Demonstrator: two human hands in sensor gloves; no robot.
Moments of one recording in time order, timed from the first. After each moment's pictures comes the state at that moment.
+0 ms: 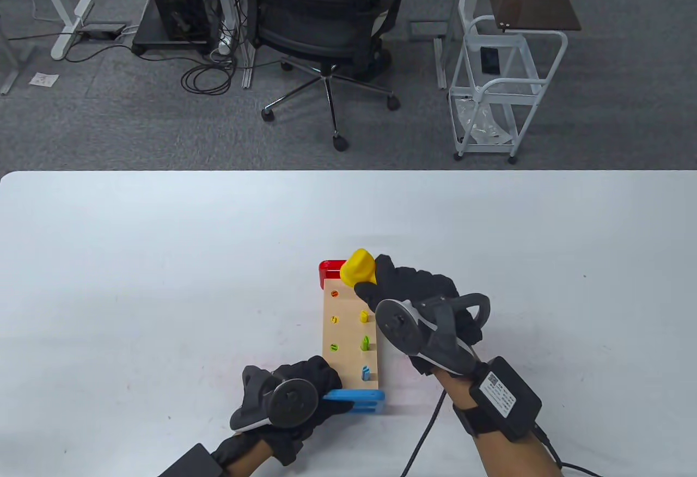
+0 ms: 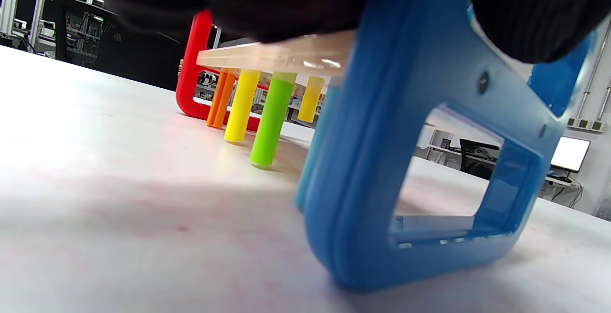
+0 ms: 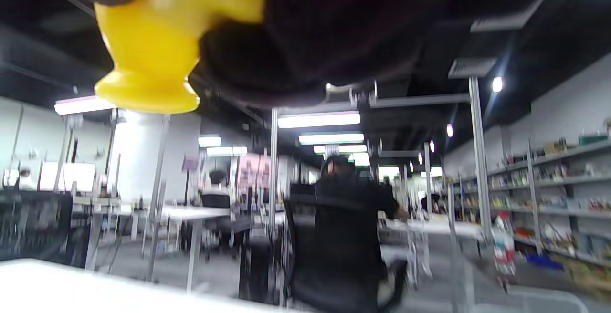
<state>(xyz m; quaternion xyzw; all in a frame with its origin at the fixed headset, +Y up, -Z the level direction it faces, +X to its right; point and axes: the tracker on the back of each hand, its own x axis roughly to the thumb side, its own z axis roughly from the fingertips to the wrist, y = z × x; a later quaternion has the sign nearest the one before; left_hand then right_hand) -0.131 -0.738 -0.215 0.04 -0.30 0.16 0.94 0.068 -0.549 -0.248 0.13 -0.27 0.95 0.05</state>
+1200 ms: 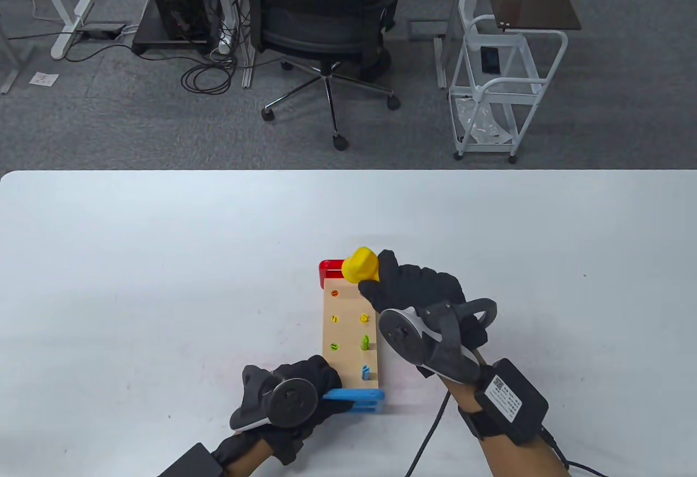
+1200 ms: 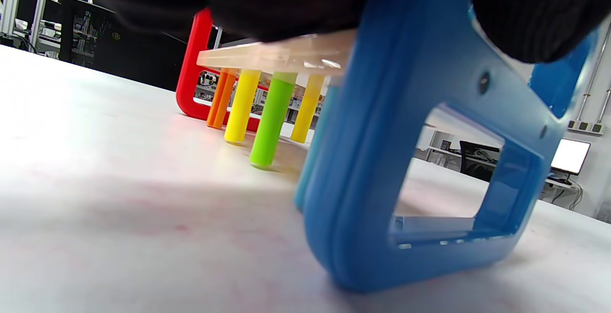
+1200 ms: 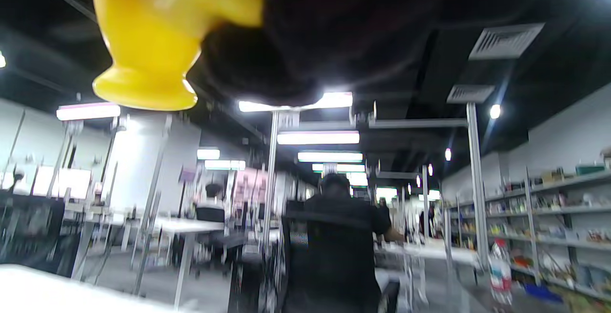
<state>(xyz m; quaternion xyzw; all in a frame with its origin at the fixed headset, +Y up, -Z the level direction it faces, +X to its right) -0.131 -0.738 -0.214 0.04 -0.30 0.16 0.94 0.069 -0.559 -0.244 0.13 -0.30 0.94 0.03</state>
